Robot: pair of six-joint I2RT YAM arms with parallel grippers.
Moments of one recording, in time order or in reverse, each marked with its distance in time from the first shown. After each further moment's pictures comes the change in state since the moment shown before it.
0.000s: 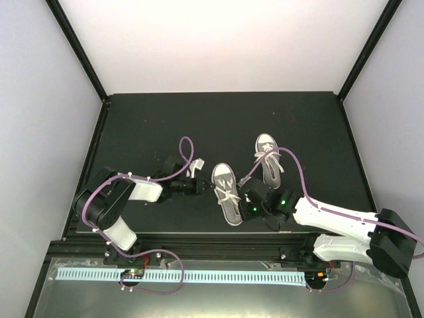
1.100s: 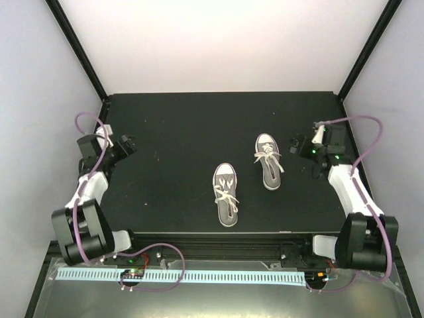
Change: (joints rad) left arm 0.857 -0.306 0.184 -0.361 -0.118 0.315; right arm -1.027 0.146 0.258 0.121 -0.265 -0.310
